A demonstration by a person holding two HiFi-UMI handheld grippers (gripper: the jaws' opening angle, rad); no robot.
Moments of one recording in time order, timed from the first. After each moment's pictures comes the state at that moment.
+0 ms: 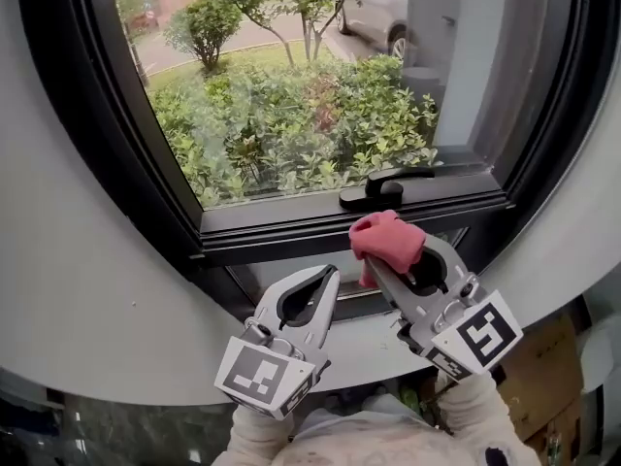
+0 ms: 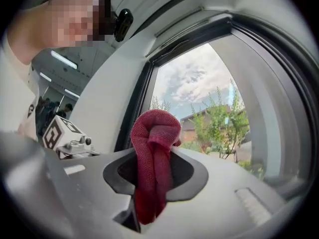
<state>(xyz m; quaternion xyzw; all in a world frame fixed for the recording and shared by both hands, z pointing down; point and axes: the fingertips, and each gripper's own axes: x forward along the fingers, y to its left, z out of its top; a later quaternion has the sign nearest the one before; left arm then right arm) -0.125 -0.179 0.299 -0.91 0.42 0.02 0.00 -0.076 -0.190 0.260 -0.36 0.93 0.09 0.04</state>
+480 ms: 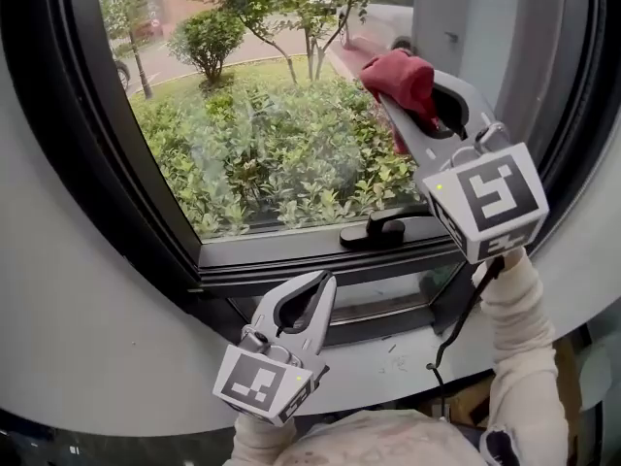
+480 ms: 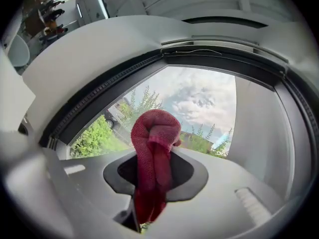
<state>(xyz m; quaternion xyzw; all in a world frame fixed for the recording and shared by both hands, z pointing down) -0.126 -0.226 0.274 -0.90 0.43 0.04 0.02 -0.057 -0.341 0.084 -0.47 0.81 0.34 -0.06</state>
